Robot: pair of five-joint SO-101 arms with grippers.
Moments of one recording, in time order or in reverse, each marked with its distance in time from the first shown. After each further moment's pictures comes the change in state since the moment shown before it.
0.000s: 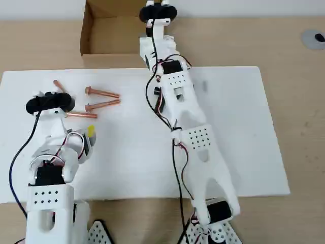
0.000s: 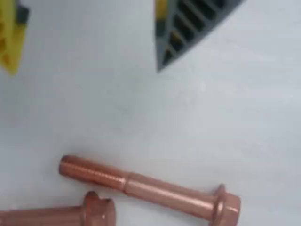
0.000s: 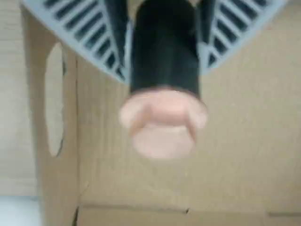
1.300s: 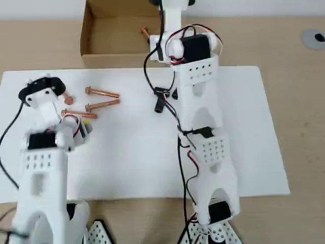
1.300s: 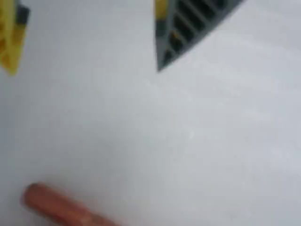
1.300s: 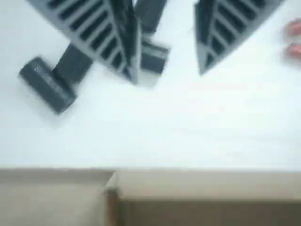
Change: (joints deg) left arm -1.4 29.1 -23.7 13.5 9.5; right arm -2.0 -32.7 -10.2 71.2 -6.9
